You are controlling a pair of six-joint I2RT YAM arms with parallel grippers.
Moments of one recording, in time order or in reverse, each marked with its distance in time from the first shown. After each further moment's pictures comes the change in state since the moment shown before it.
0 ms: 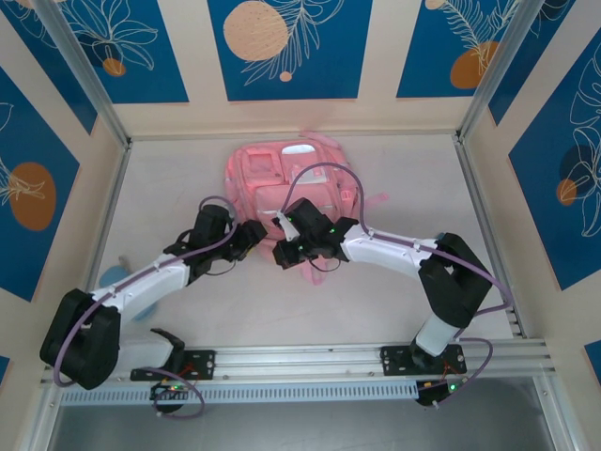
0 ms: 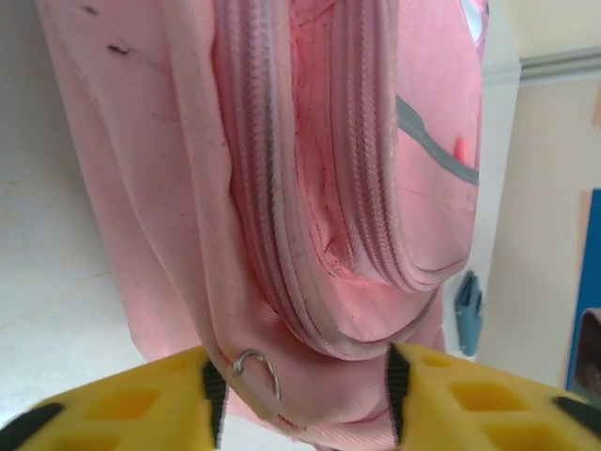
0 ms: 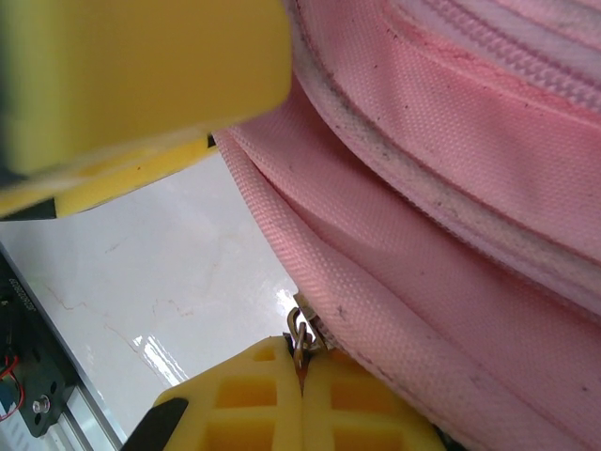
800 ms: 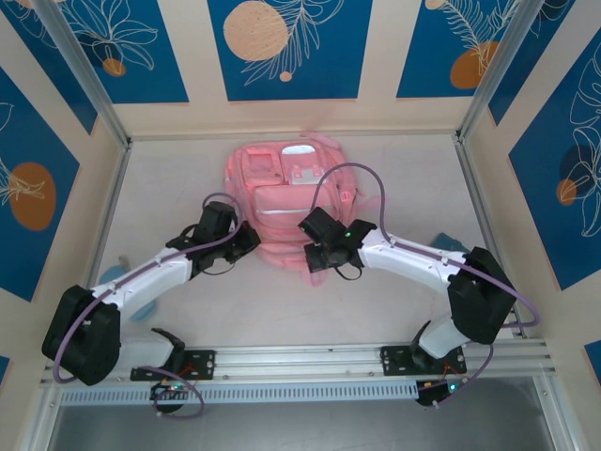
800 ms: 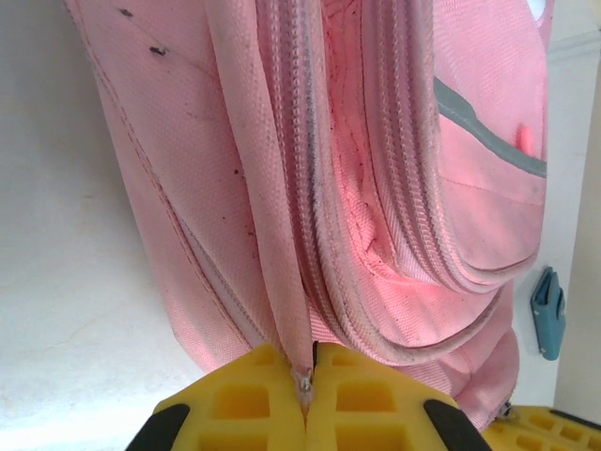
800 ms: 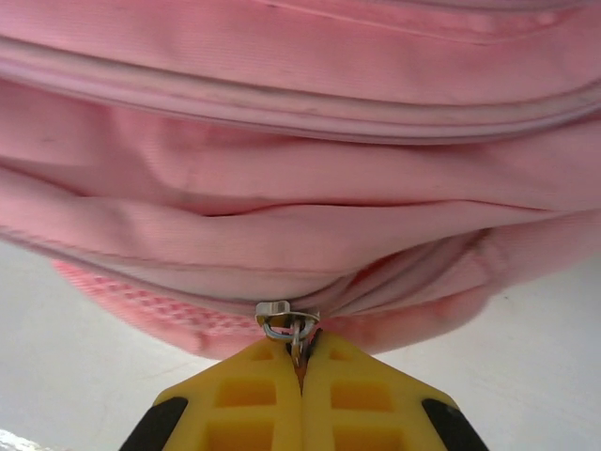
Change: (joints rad) left arm -0.011 0.016 0.081 -0.187 -0.097 0.140; right arm -0.016 -0.151 -0.060 -0.329 0.406 0.087
